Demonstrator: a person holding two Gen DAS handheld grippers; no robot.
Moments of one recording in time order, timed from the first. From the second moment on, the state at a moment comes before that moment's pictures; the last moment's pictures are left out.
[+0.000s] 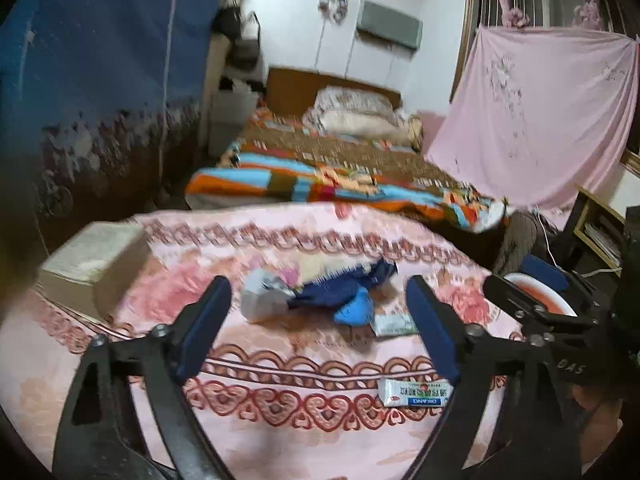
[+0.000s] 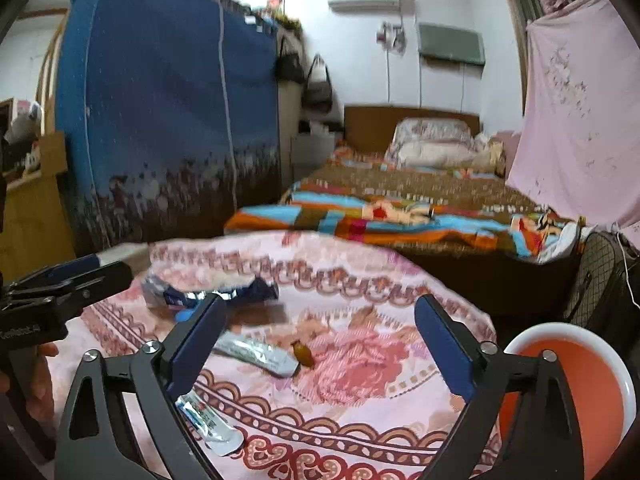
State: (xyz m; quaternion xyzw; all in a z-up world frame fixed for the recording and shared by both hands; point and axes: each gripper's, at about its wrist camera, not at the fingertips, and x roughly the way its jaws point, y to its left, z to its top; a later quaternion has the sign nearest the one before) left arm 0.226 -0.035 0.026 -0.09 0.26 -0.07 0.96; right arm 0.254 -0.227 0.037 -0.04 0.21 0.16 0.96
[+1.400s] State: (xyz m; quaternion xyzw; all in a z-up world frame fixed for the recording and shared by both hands) left arm 0.241 -0.051 0.011 -0.13 0.30 -0.13 0.93; right arm 0.284 -0.225 0.017 0.00 0.32 0.22 0.92
